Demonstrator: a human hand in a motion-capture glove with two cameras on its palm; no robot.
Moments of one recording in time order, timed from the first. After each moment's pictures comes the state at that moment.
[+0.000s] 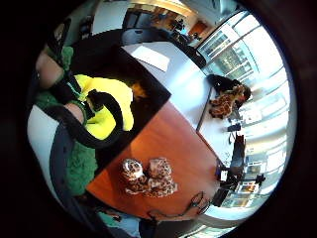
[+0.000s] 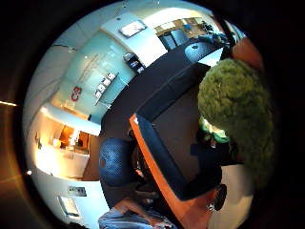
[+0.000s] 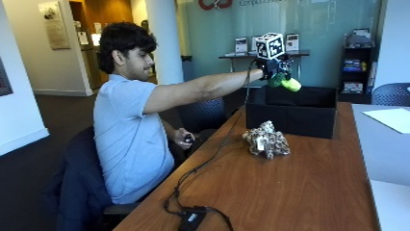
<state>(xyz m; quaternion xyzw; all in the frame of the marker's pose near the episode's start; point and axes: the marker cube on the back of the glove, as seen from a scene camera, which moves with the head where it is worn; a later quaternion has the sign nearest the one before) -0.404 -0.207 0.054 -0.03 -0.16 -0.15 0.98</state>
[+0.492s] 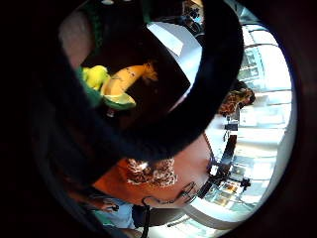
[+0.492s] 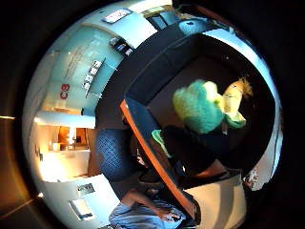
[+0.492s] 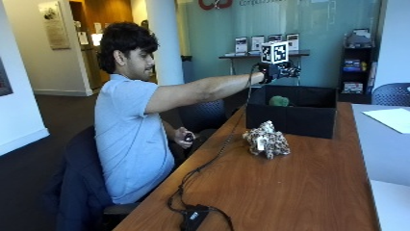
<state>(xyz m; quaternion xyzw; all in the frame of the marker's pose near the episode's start) -0.438 -0.203 0.086 -0.14 -0.13 -0.19 0.96</state>
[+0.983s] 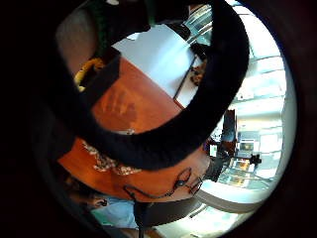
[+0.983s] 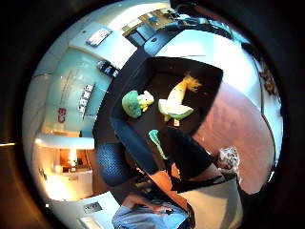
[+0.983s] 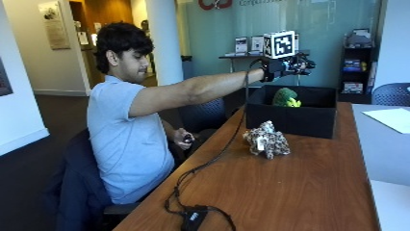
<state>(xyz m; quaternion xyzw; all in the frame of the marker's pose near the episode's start) -0.258 -0.193 0.066 -0.12 -0.11 -0.04 0.99</state>
